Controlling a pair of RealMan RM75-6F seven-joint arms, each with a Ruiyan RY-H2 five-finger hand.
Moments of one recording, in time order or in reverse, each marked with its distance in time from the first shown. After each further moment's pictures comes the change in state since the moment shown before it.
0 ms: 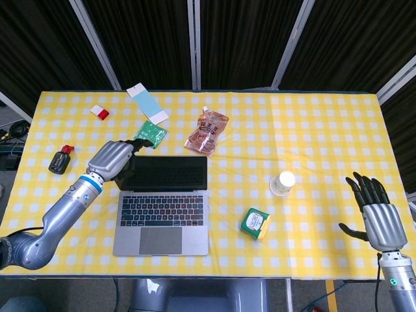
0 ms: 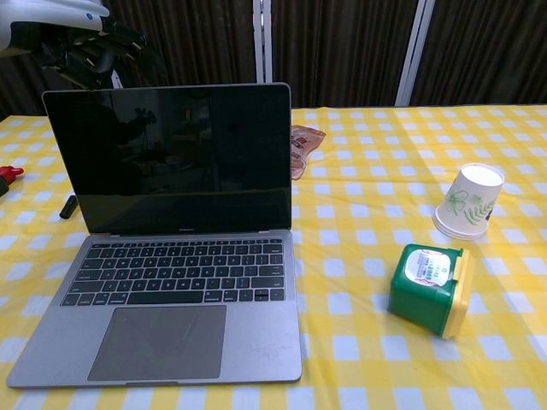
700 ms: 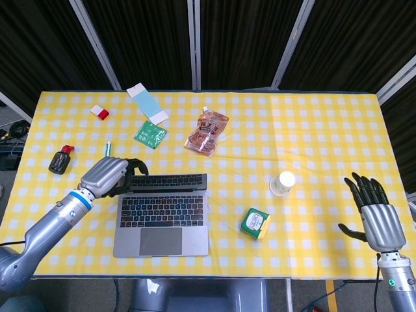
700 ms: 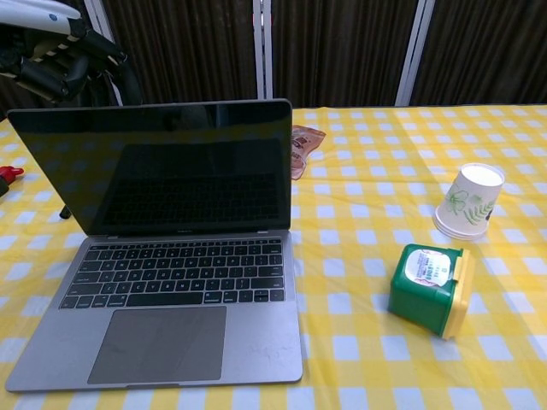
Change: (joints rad) left arm 0.097 0.125 0.042 -0.144 0.222 -0.020 -0.217; right arm -0.008 -0.001 0.009 -0.013 -0.010 0.000 -0.038
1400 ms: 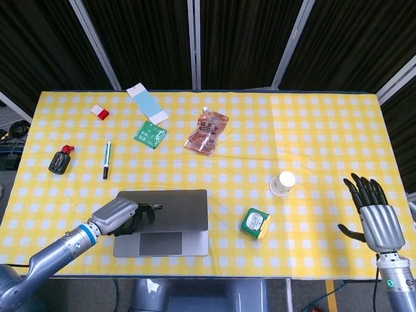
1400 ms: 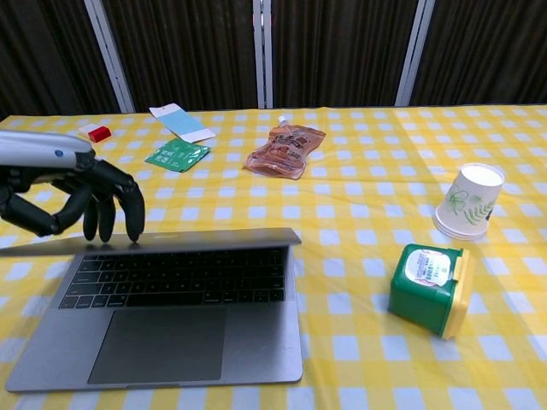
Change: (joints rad) left arm 0.063 -0.101 0.169 0.036 0.324 -0.074 -0.195; right arm -0.007 -0.004 0.007 -0.004 -0.002 -0.001 -0.028
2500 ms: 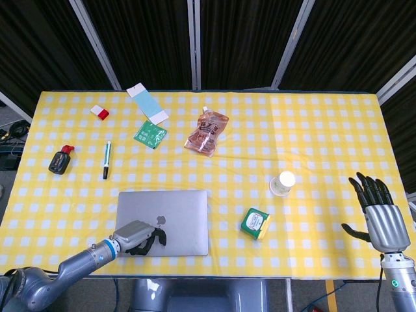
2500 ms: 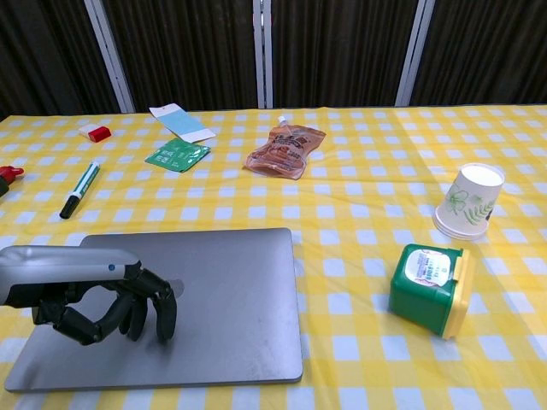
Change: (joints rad) left arm -0.038 -0.236 0.107 0.143 -0.038 -0.033 0.051; right arm -0.009 0.012 0.010 0.003 0.007 0.000 0.032
